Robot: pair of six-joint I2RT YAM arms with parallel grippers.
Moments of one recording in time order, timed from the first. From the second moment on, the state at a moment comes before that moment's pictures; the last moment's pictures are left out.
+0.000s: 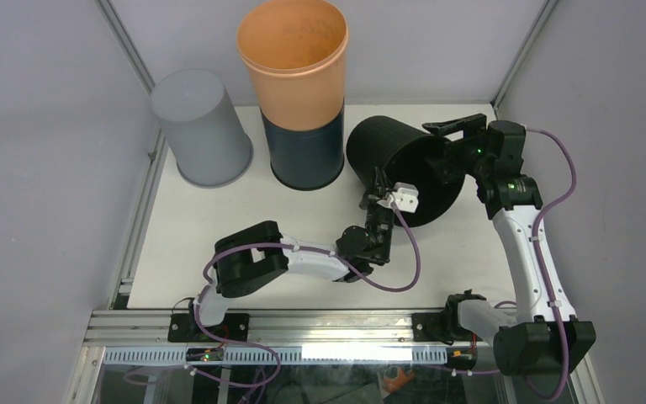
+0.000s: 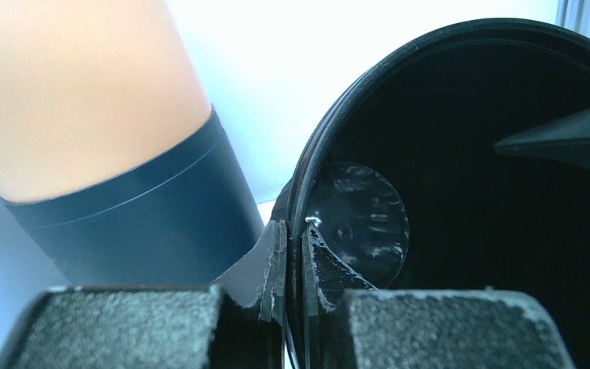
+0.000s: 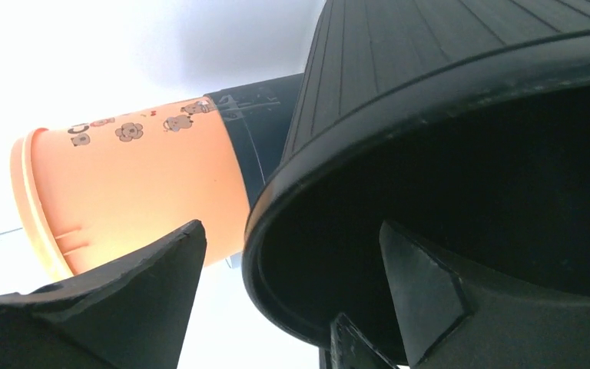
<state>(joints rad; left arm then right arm) -1.29 2.05 1.25 1.49 -1.06 0.83 0.03 1.07 1.14 -0.53 -0.25 1.33</state>
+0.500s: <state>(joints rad) -1.34 2.08 1.26 1.52 -1.08 0.88 0.08 1.10 1.06 -0.38 -0.24 1.49</state>
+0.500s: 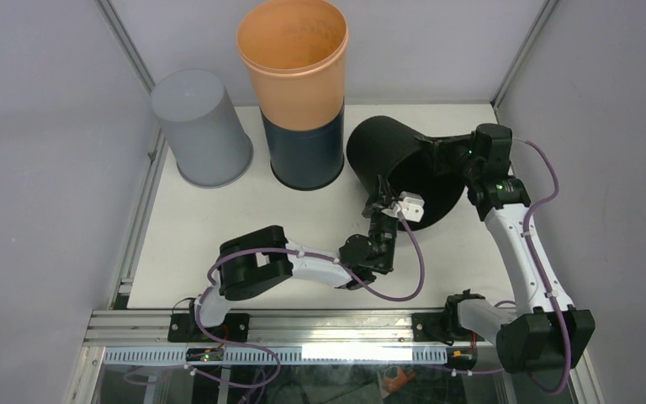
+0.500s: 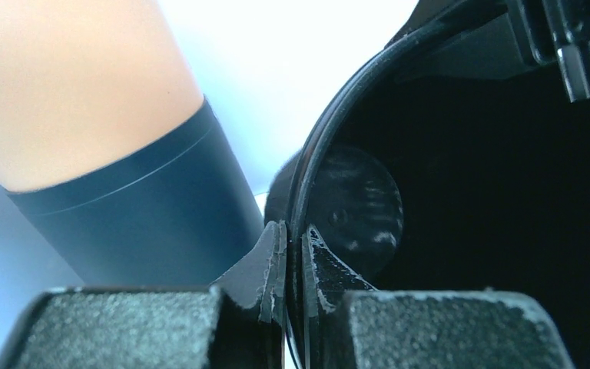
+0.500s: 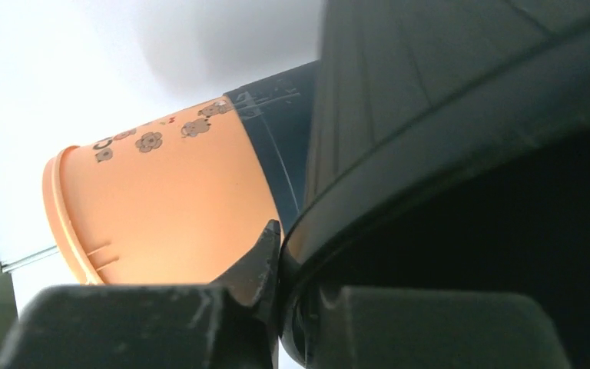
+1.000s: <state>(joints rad) -1.36 1.97 1.30 1.24 -1.14 0.72 0.07 1.05 0.94 -0.23 -0.13 1.38</state>
